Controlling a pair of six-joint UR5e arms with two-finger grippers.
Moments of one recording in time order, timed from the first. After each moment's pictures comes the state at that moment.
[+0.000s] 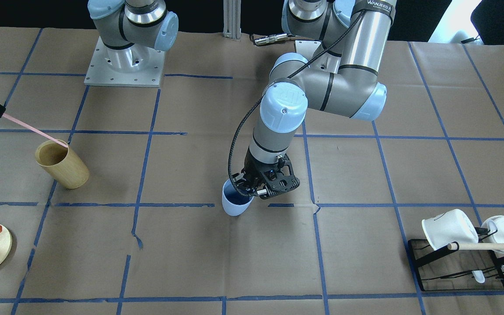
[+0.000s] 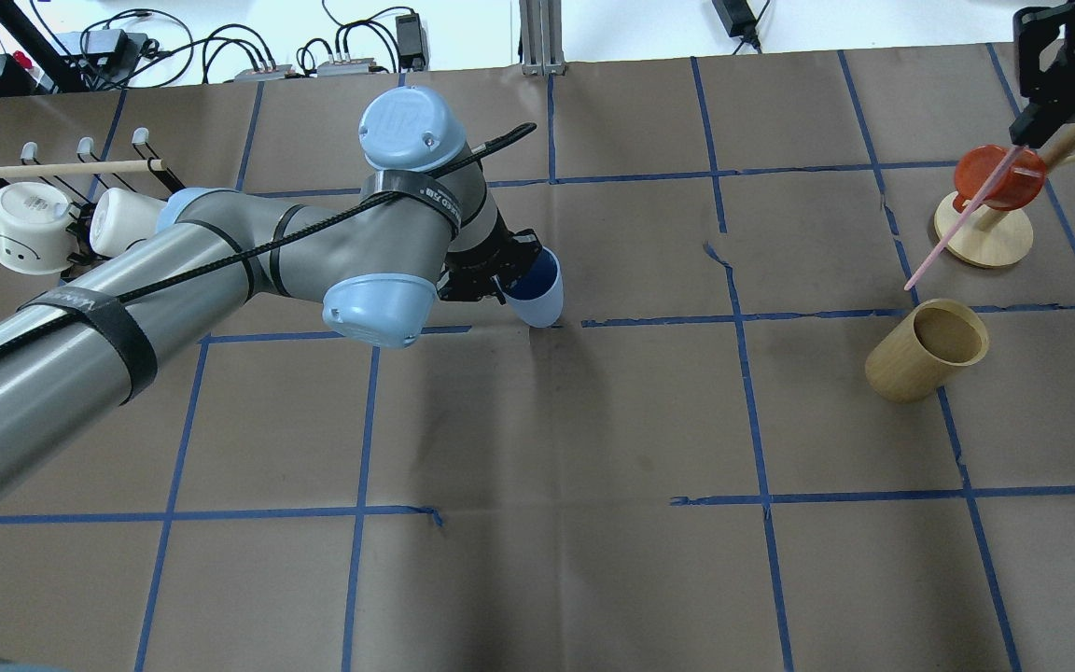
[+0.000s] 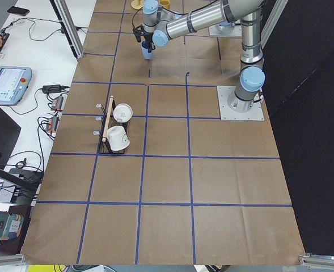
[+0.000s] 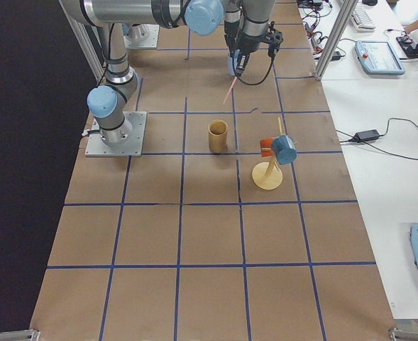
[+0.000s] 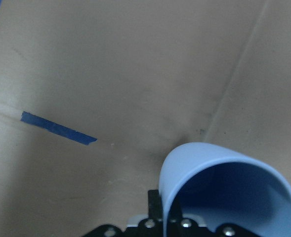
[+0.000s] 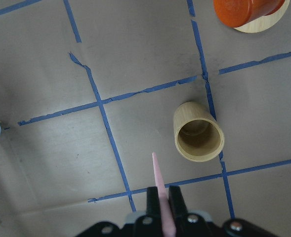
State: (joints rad) left arm -1.84 -1.96 -1.76 -0.90 1.46 -0.68; right arm 1.25 -1.44 1.26 -1.27 -1.49 -0.07
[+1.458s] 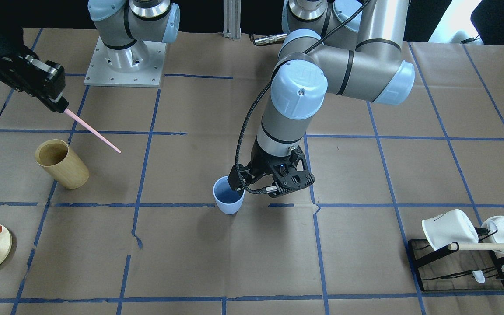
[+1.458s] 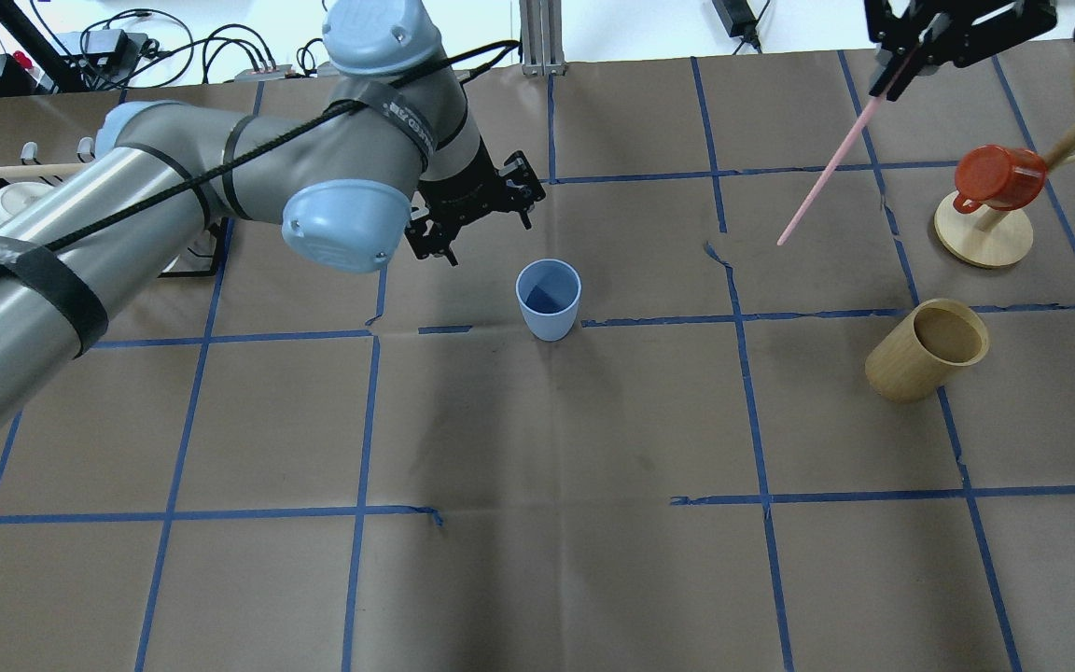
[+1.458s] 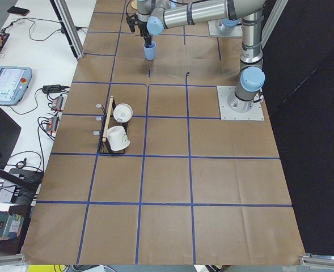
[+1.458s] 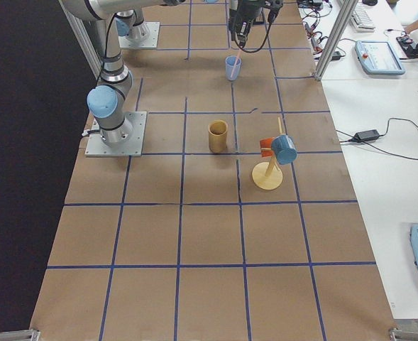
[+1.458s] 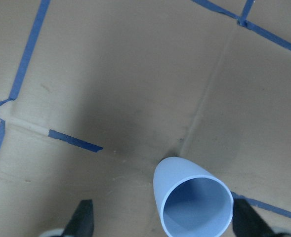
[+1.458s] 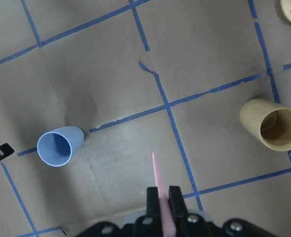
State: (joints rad) left arm -1.80 -1.91 -1.55 -1.18 1.46 -0.61; right arm 1.50 -1.43 1.18 -1.31 -1.43 0.25
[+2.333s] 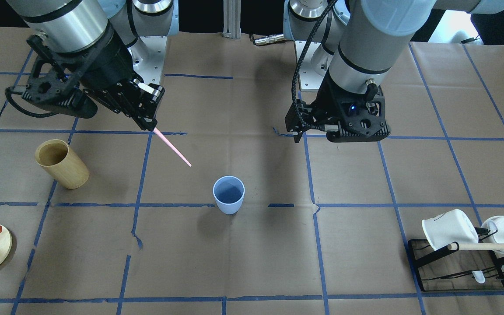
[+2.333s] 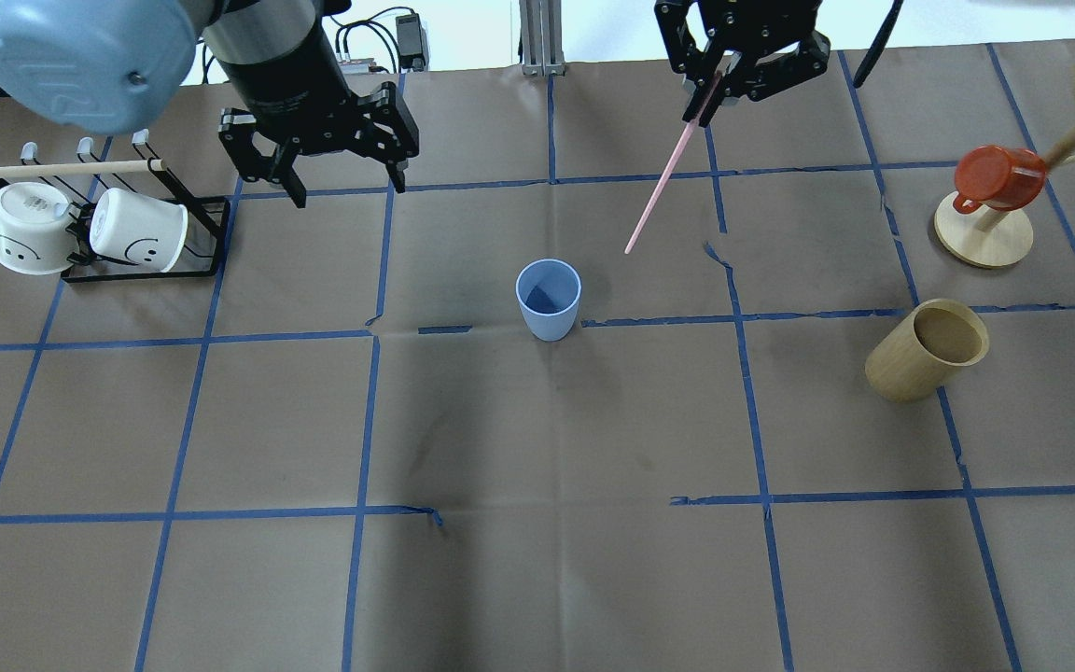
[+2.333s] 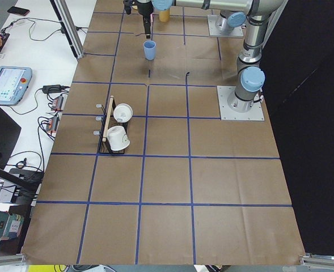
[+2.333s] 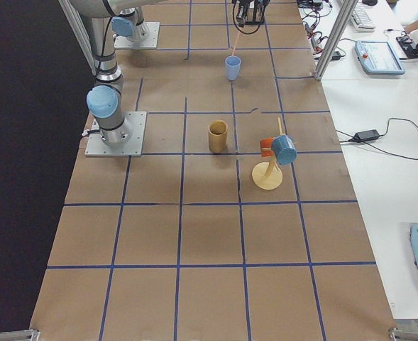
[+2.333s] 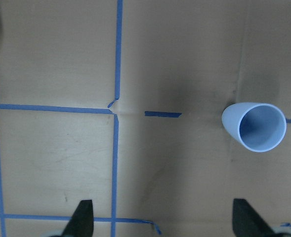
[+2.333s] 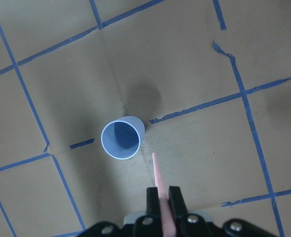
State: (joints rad) left arm -1.66 -1.72 -1.40 -1.62 1.55 -0.13; right arm 1.69 -1.38 1.25 -1.48 -1.36 0.45
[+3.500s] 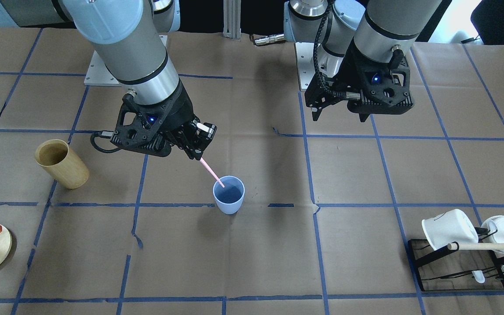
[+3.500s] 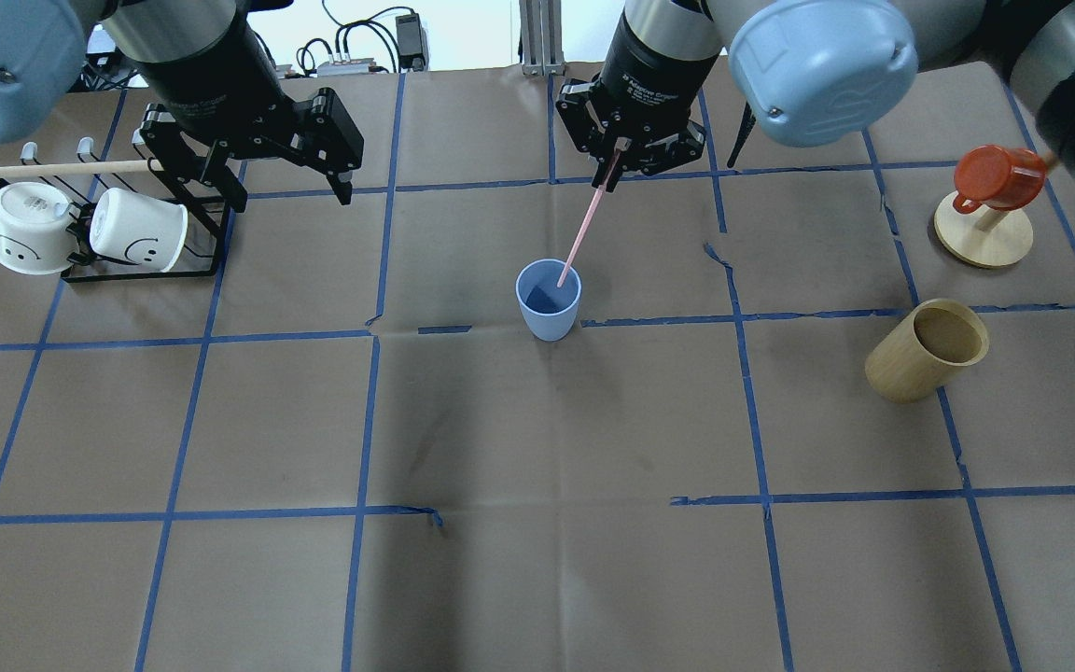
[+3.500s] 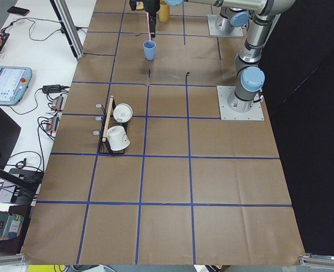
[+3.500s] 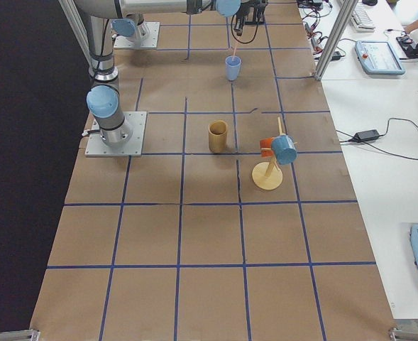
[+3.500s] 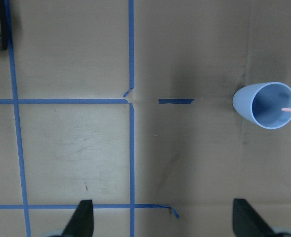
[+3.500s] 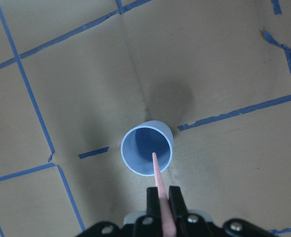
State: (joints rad) left arm -1.62 -1.66 -1.43 -1.66 1.55 -0.06; right arm 1.78 -1.33 1.42 -1.75 -1.36 0.54
